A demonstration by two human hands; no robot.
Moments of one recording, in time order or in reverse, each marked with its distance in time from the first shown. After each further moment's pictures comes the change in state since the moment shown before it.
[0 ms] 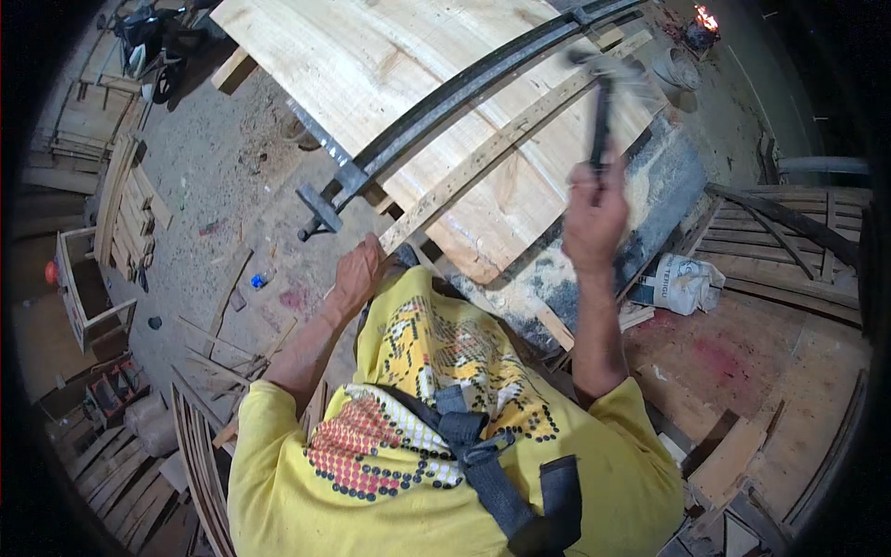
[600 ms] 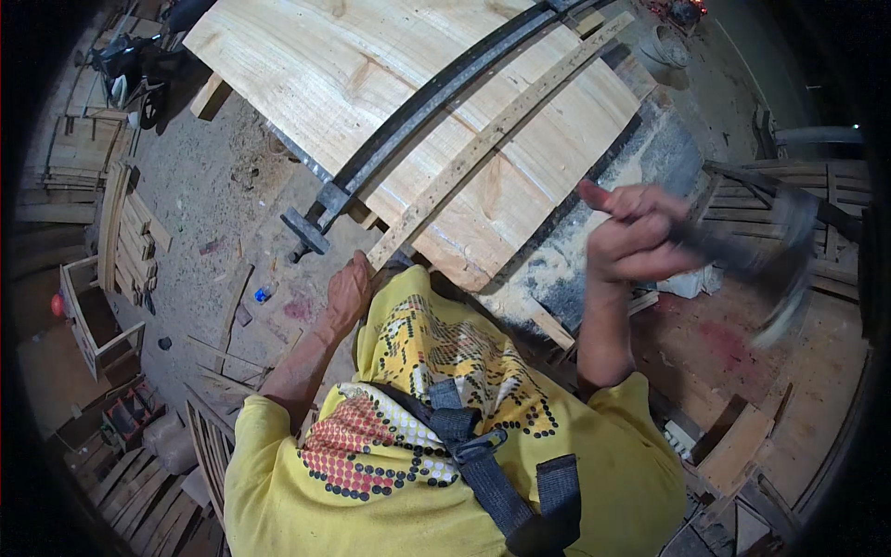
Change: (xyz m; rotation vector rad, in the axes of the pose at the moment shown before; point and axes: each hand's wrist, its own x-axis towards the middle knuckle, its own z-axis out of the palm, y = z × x) left_hand -0.001 0.008 -0.016 -0.028 -0.138 -0.091; right_hand 0.021 -0.013 -0.029 0.394 0.332 -0.150
